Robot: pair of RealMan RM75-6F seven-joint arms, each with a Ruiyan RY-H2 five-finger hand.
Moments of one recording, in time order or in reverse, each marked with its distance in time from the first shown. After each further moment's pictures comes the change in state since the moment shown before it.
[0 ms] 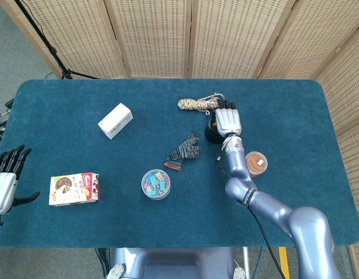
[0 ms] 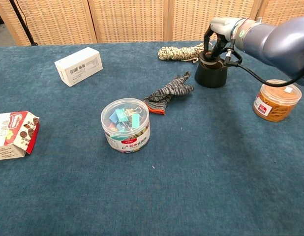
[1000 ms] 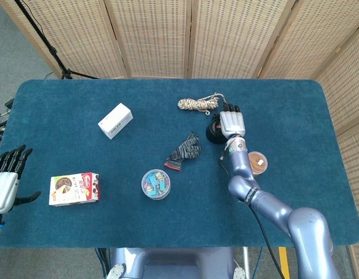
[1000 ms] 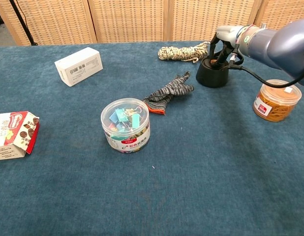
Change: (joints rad) left arm -0.005 -0.009 -0.004 0.003 -0.012 -0.011 0.021; right arm -0.004 -0.021 -0.003 0.085 0.049 -0.082 -0.017
